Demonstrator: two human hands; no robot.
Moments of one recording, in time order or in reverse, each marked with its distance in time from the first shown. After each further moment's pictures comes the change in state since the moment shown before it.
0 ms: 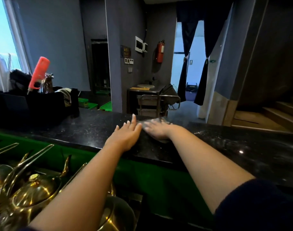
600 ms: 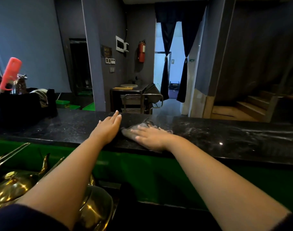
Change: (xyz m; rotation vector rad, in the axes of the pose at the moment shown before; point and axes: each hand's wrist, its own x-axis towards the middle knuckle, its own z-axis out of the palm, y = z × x) left_hand -0.010 0.024 0.004 -0.161 0.135 0.027; right_hand -0.129 0.021 0.019 0.012 0.065 -0.101
